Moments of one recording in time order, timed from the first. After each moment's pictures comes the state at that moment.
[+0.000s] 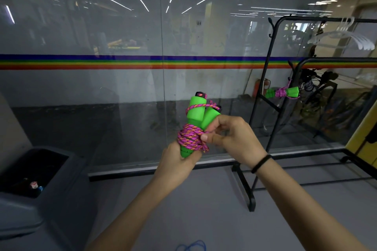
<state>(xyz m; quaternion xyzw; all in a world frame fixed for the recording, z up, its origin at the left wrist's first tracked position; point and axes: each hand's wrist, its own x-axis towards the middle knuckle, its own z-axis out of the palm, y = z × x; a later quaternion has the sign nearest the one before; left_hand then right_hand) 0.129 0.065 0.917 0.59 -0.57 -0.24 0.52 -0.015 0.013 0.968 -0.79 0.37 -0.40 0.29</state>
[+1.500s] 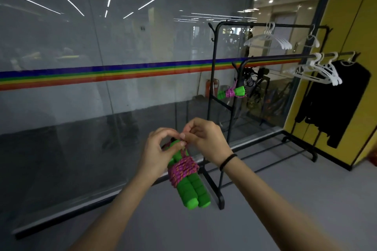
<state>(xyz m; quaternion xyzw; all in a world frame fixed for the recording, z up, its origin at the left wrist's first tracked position) 0.108 -0.060 0.916 0.45 -0.69 -0.20 0.53 -0.042 -0.066 0.949 -0.73 0.44 -0.46 0.24</state>
